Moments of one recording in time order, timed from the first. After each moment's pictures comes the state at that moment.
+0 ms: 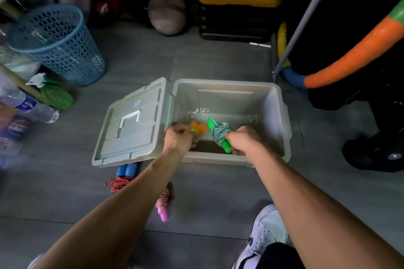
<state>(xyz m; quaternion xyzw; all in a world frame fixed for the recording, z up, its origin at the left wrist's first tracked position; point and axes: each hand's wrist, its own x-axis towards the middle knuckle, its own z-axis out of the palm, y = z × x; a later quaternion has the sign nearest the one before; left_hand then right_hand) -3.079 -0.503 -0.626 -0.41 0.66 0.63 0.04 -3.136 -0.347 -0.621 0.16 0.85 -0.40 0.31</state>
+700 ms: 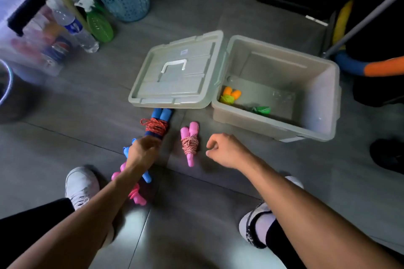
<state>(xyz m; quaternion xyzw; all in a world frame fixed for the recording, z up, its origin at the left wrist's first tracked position) -2.847 -0.628 -0.684 -0.46 0.75 0.46 0.09 -2.983 -0.433 -0.642 -0.20 0.86 -0.21 0.42</state>
